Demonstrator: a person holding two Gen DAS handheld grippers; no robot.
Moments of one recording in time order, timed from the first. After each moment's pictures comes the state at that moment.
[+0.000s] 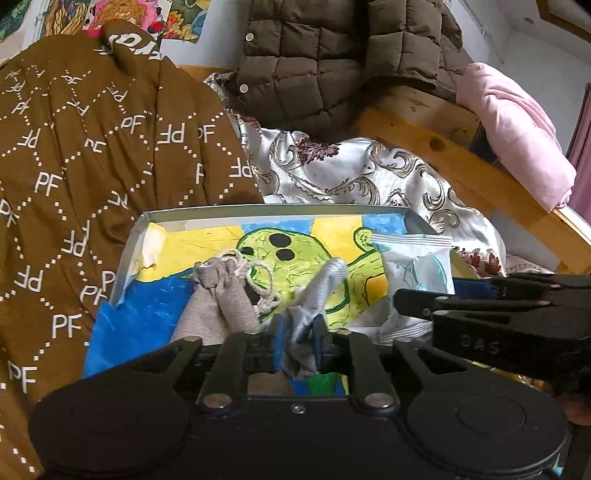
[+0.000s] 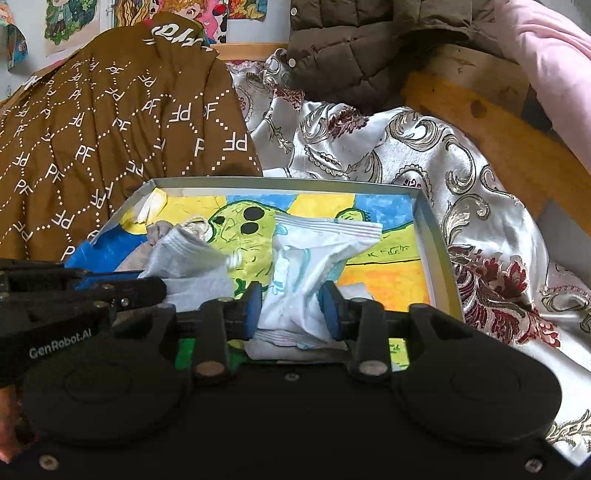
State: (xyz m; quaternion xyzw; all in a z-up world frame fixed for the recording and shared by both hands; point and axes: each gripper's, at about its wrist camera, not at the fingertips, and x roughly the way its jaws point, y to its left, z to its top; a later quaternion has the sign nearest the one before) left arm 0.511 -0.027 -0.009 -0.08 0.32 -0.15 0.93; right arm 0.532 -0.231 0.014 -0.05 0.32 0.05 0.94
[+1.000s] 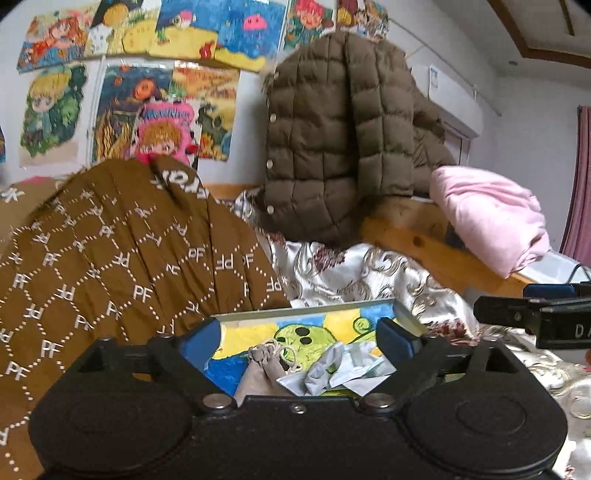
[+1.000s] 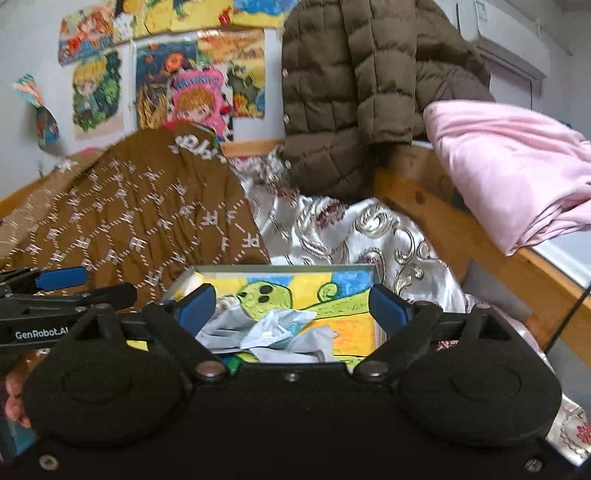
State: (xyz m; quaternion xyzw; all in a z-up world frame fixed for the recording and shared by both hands) left arm 0.367 -0.017 0.105 -0.04 0.17 -0.08 0.98; right arm 0.373 -0.299 0.151 0.00 0.20 0.08 0.98
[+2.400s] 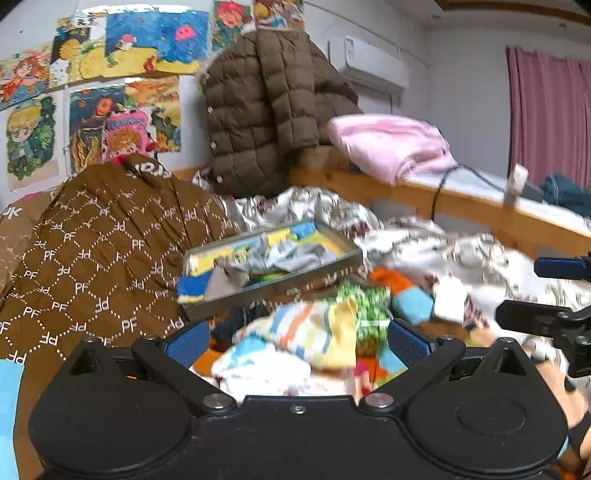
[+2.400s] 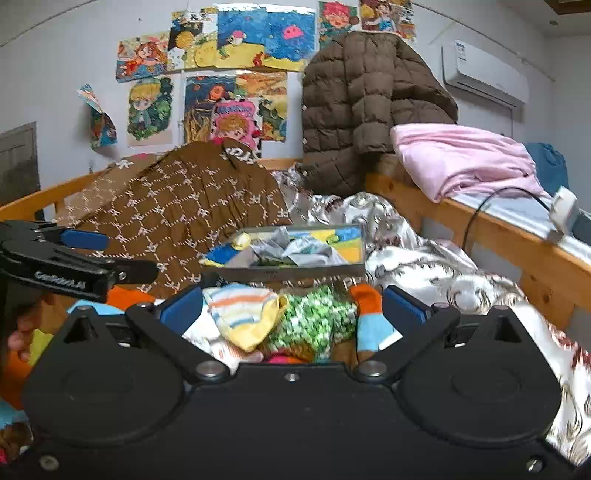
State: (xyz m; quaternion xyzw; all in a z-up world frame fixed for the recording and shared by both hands) left arm 0.118 -0.039 0.074 0.05 0.21 -0.15 0.96; right arm 0.030 -0.340 0.133 -0.02 0.15 0.09 0.98
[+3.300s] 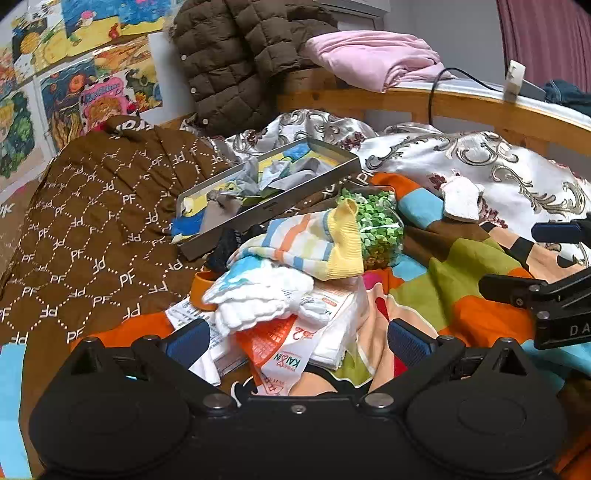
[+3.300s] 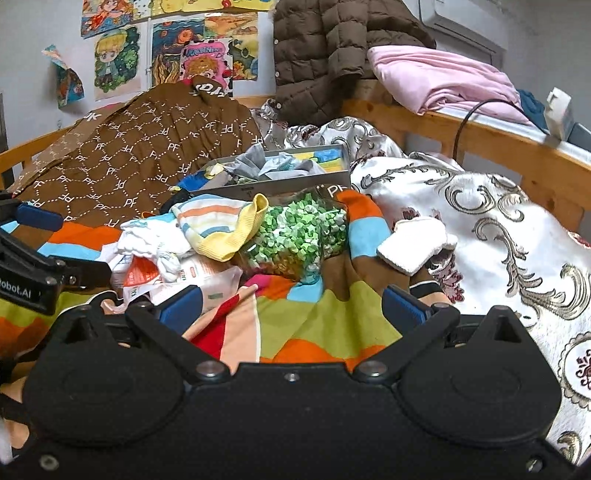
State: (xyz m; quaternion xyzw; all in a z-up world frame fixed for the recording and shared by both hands) left arm 0.127 -0.061 0.025 0.14 0.30 -0.14 0.93; right arm 0.054 -0.331 0.049 0.00 0.24 0.05 0.97
